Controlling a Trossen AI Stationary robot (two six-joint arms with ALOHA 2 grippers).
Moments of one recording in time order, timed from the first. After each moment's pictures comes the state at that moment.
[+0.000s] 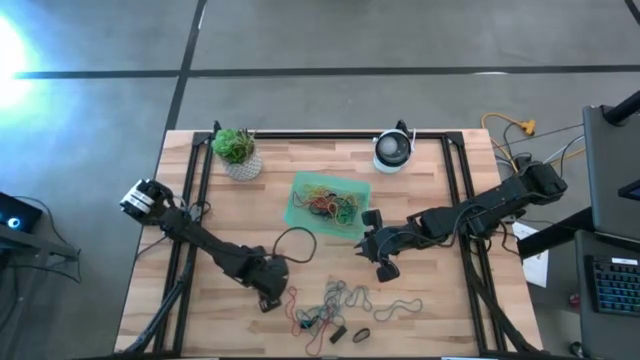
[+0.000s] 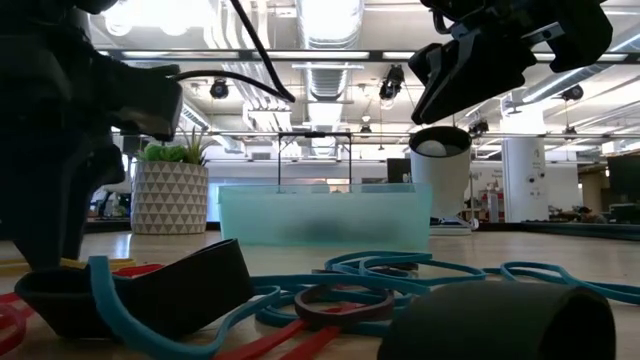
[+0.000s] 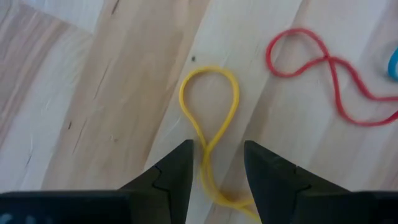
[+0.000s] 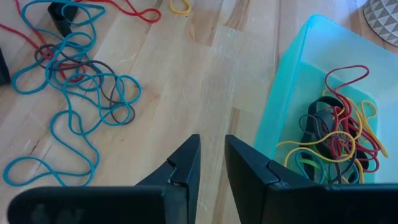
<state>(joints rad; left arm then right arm) -0.54 1.78 0.92 -0.52 -0.02 -0.95 0.31 1.44 0.86 -0.23 0.18 -0.04</state>
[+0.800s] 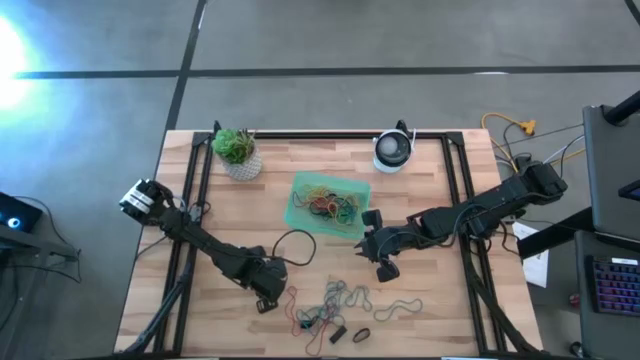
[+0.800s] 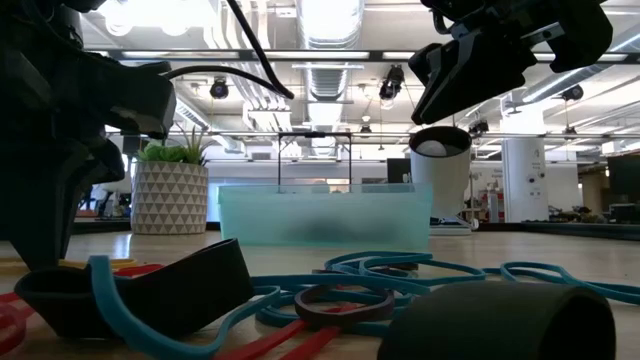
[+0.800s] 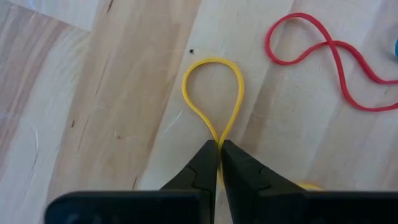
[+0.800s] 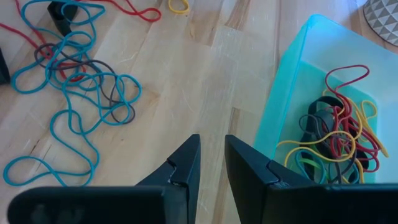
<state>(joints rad) -0.54 1.78 0.92 -0.54 -0.05 -0.90 0.31 1.44 0.86 -0.23 0.18 -0.04</state>
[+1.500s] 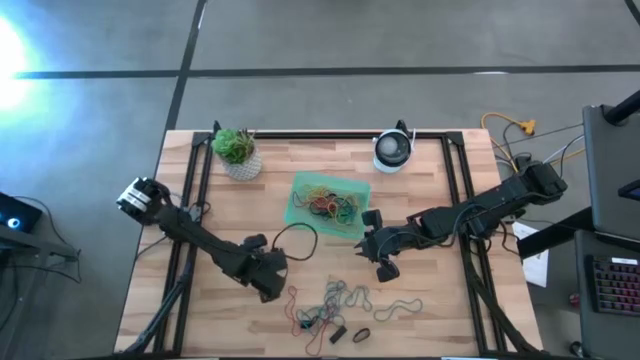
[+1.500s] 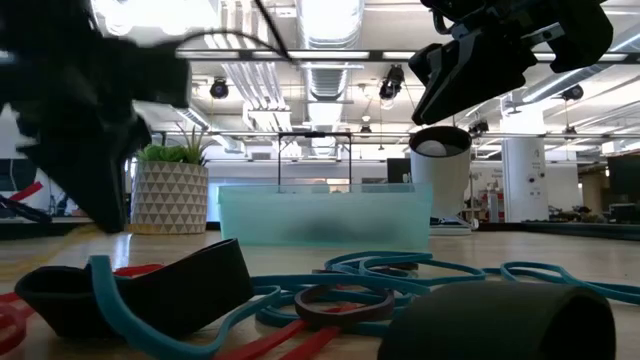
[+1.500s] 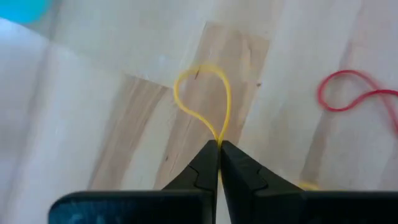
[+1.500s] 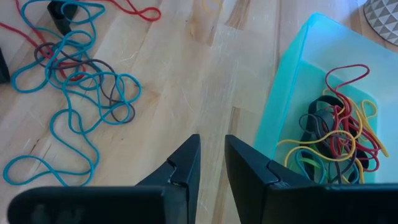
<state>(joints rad) -0.53 1.65 0.97 -0.65 -0.27 -0.83 0.31 1.44 0.86 -0.23 0.18 -0.04</state>
